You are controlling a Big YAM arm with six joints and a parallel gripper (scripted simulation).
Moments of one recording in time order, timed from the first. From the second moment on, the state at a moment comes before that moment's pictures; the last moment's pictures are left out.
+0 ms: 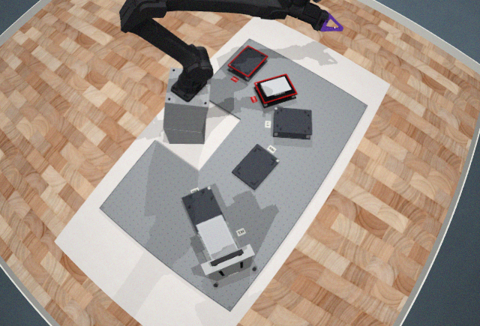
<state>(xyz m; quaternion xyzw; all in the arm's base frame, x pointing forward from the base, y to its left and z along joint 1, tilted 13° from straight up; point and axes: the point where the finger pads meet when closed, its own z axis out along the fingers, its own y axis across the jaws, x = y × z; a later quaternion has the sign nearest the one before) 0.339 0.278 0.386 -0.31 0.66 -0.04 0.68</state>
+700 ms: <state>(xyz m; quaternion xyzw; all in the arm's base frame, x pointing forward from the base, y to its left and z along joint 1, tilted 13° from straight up) 0.367 0.262 0.338 -0.32 0.70 -0.05 0.64</state>
